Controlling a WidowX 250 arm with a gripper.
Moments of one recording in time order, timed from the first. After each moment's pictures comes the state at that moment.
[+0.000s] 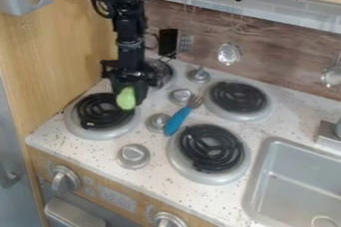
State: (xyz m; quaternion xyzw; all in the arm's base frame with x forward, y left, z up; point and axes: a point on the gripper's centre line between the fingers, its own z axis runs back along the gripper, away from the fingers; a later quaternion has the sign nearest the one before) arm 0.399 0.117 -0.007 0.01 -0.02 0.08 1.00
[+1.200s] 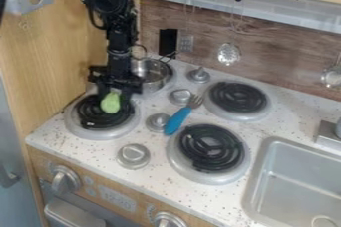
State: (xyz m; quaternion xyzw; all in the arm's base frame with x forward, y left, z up) arm 0.392 0.160 -0.029 0.06 0.01 0.13 0.99
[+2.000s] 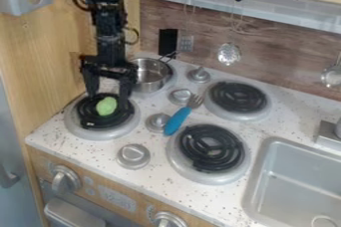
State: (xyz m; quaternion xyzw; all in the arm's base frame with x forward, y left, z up) arm 0.373 0.132 0.024 0.02 -0.01 0.06 1.00
